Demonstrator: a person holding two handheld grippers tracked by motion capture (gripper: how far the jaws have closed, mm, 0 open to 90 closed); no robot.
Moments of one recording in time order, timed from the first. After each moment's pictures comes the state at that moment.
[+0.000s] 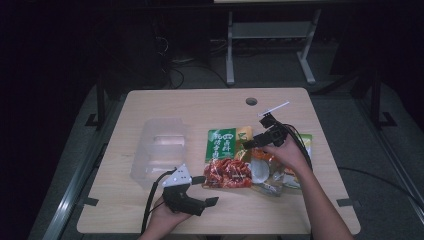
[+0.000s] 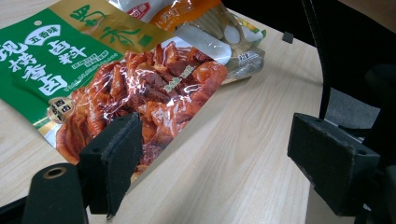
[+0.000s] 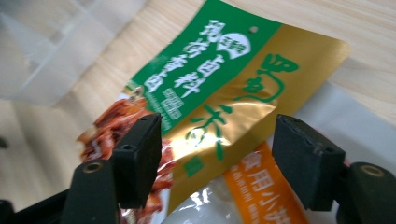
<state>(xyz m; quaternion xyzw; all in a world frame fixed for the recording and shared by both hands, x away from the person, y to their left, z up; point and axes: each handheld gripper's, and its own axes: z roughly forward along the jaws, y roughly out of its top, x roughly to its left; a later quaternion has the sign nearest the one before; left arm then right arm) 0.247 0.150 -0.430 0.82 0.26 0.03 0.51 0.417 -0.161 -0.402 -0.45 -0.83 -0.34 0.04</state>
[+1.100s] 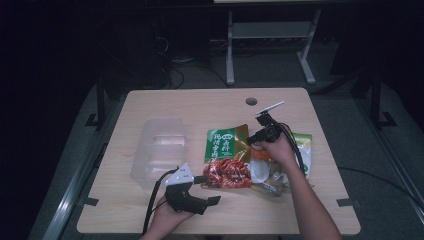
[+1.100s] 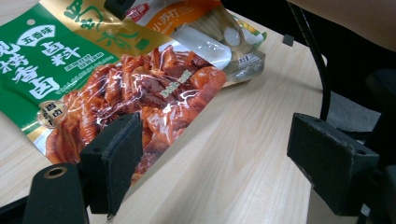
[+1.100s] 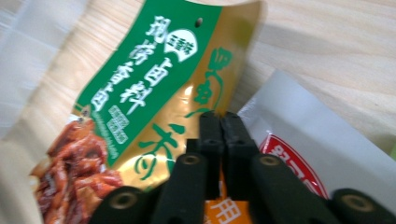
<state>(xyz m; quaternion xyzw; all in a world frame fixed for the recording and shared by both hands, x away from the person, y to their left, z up) 0.250 0.145 -0.430 0.82 0.27 0.02 0.51 0.441 -0.157 -0.426 -0.50 -0.80 -0.31 0.05</state>
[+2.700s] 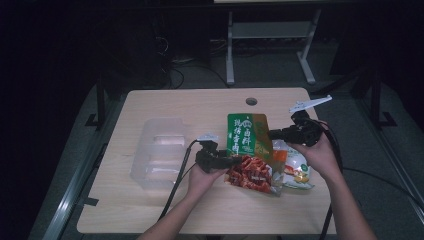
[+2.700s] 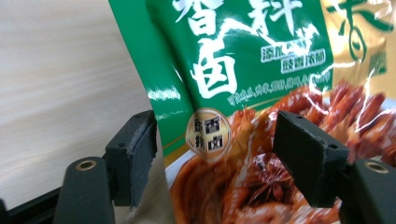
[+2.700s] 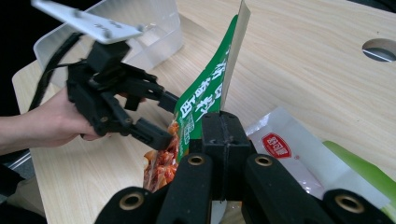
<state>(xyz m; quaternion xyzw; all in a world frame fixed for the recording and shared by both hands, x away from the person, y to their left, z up) 0.367 0.075 -0.457 0.76 0.40 -0.07 0.50 0.358 -0.218 -0.331 -0.37 -0.82 -0.42 -0.04</state>
